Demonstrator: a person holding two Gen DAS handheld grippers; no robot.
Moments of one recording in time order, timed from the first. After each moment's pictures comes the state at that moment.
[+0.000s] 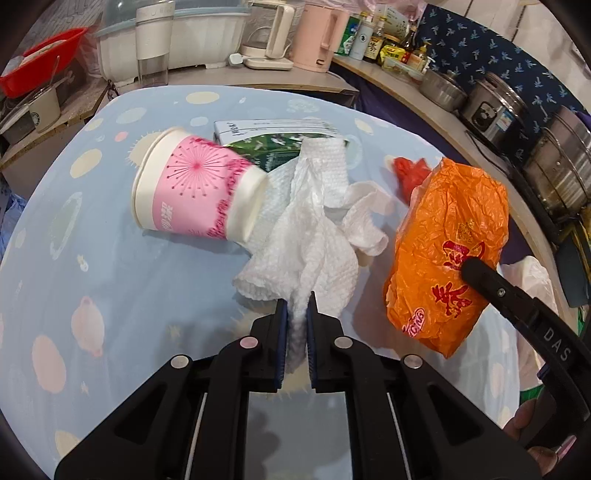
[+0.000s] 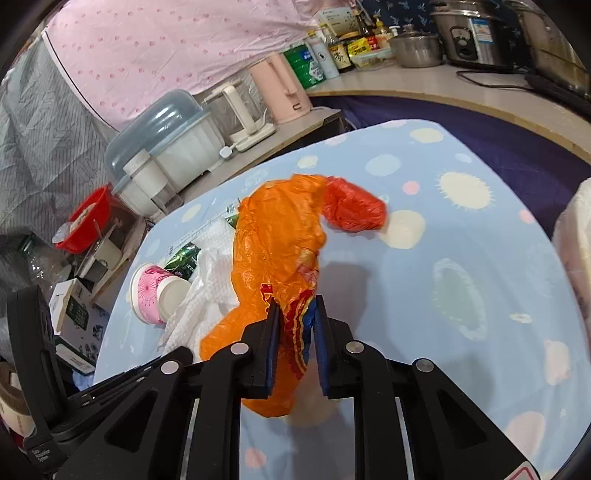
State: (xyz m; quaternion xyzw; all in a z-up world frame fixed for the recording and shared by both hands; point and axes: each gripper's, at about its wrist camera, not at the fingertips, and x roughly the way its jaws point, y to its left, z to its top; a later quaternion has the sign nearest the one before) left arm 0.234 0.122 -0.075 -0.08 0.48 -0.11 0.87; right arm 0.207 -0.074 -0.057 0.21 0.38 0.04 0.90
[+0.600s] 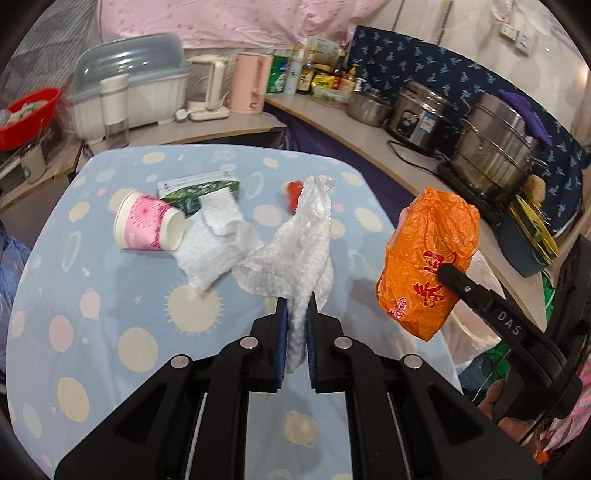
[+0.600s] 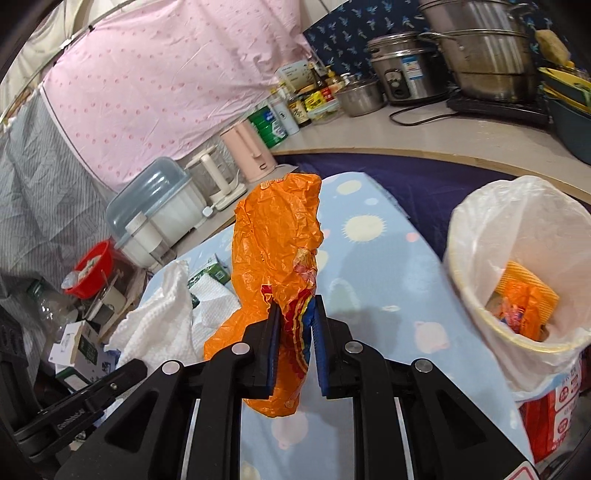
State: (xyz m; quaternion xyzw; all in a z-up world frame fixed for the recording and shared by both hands) left arm 0.140 0.061 0.014 -0.05 0.41 -0.19 0.89; right arm 0.099 -0.162 -0.010 0.26 0.30 -0.02 0.92
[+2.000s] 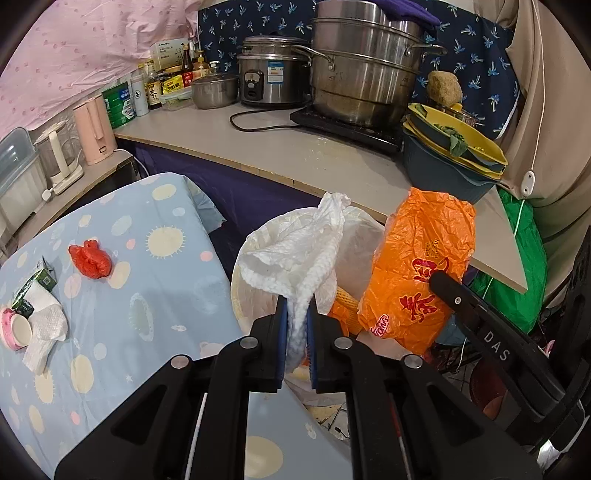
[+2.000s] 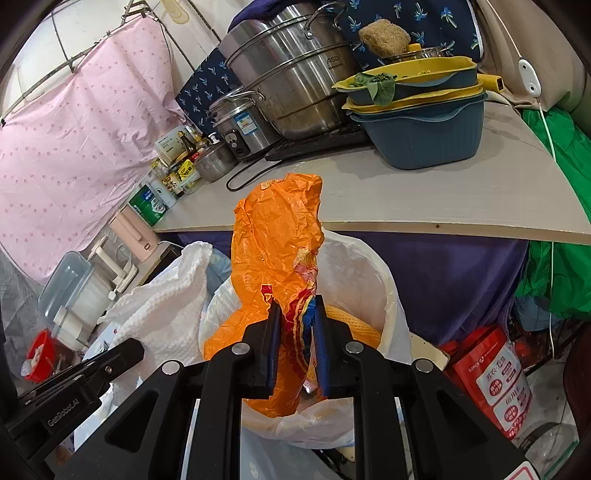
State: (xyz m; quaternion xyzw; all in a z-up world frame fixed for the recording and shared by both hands) left arm 0.111 -0.228 0.014 0.10 0.40 -0.32 0.86; right arm 0.007 -0.387 -0.027 0.31 0.27 -0.20 0.89
